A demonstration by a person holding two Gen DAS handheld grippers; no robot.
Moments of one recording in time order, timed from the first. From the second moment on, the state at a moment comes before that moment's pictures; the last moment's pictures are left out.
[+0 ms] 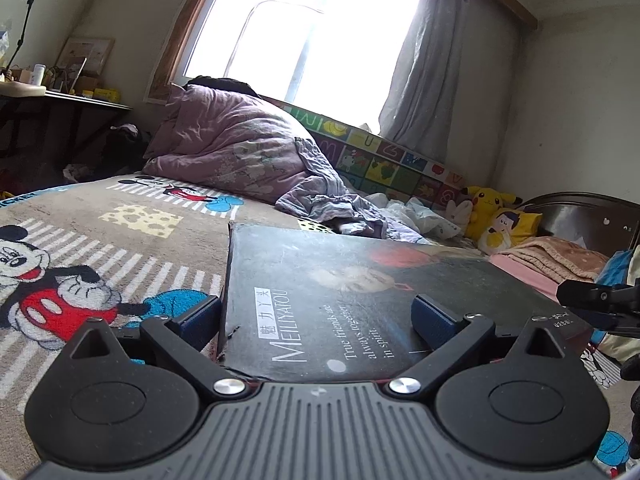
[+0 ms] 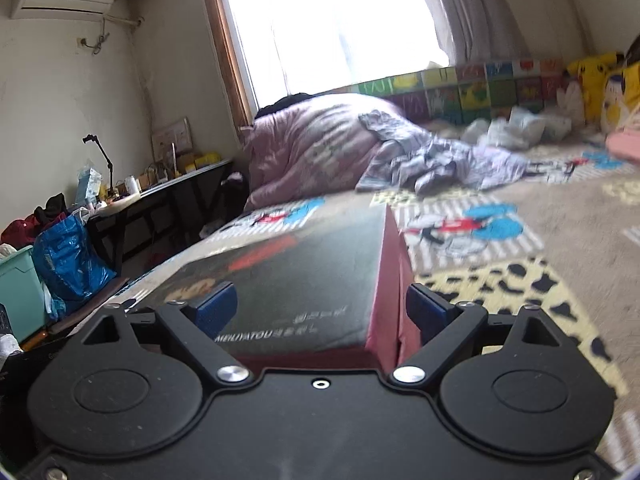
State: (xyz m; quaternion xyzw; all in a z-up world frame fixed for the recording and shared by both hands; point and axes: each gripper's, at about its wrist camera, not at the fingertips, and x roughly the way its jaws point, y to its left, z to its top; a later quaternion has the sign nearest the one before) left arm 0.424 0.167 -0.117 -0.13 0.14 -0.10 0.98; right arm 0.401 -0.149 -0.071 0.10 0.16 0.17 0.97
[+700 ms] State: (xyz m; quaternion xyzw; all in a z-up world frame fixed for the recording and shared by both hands) left arm 0.421 0.140 -0.113 -0.09 0.16 -0.09 0.98; right arm 0.463 -0.193 -0.133 0.36 0.27 0.20 0.87
